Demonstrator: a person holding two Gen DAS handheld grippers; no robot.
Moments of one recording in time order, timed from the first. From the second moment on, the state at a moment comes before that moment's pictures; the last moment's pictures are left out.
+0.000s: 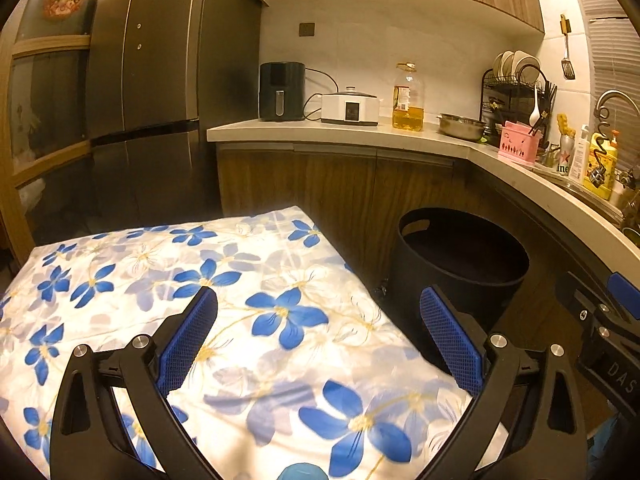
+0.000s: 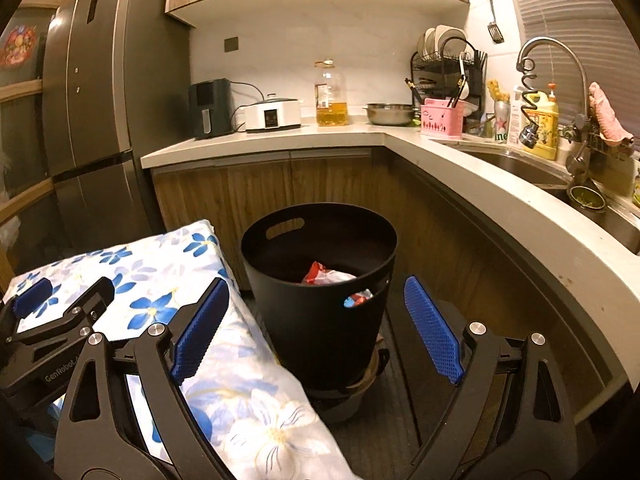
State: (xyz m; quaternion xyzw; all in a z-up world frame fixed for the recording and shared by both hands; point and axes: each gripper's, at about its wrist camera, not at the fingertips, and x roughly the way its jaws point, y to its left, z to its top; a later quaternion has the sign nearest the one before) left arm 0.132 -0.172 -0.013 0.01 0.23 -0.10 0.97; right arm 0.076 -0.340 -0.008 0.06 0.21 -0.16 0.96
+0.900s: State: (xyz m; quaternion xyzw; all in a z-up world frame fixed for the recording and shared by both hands) left arm 0.060 -0.118 -0.010 0.00 0.22 -0.10 0.97; right arm 0.006 -0.277 0.002 0.04 0.20 -0.16 0.97
